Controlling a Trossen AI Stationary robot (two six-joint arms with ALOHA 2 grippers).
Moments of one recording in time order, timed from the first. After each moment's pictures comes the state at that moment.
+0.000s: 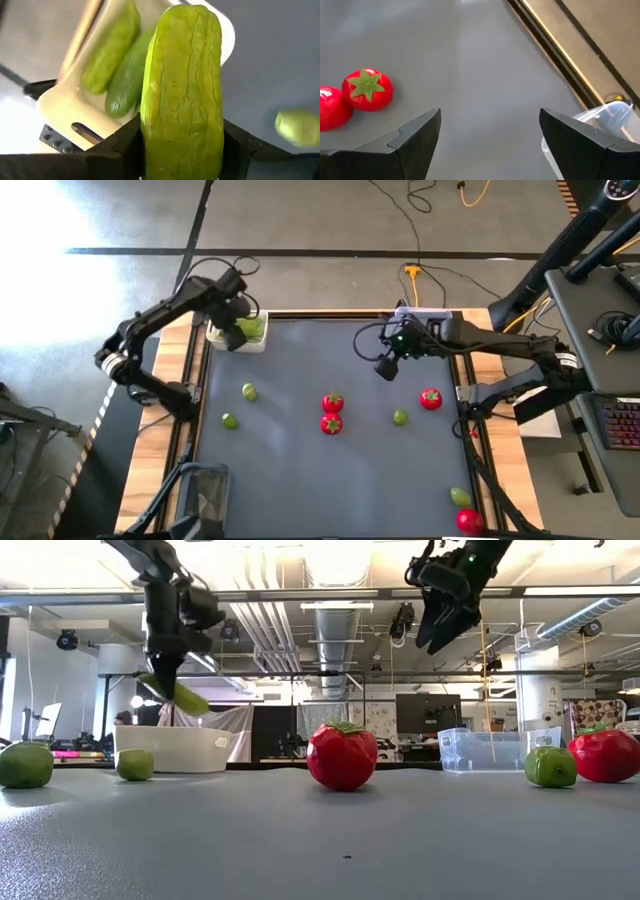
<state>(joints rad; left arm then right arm) 0.91 1.45 1.23 -1.17 -0.07 0.42 -0.28 1.29 1.17 -0.82 0.23 0.16</state>
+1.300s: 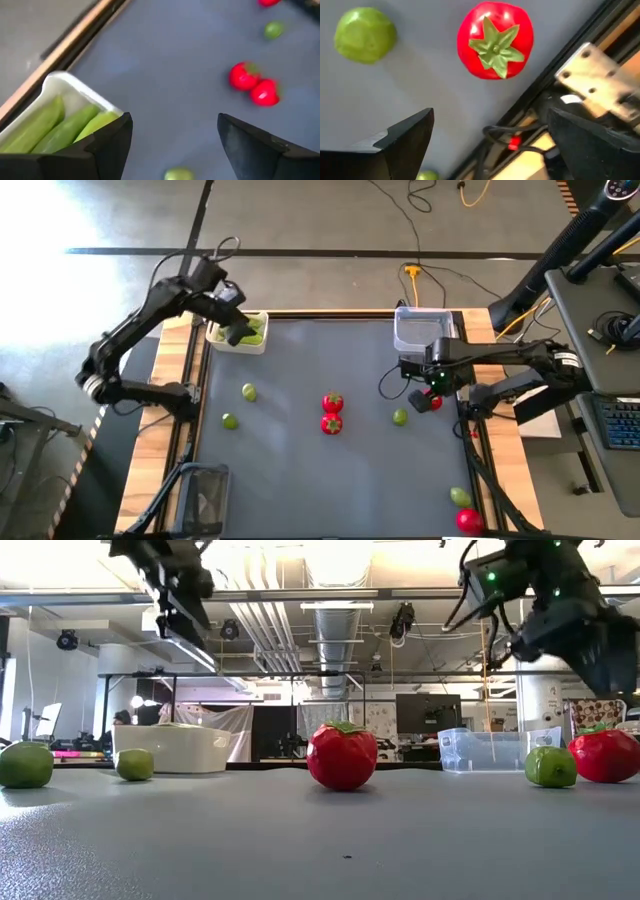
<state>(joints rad) 0.90 1.24 1.28 -1.06 0.43 0.20 -0.21 1.28 0.93 -1.46 -0.15 0.82</state>
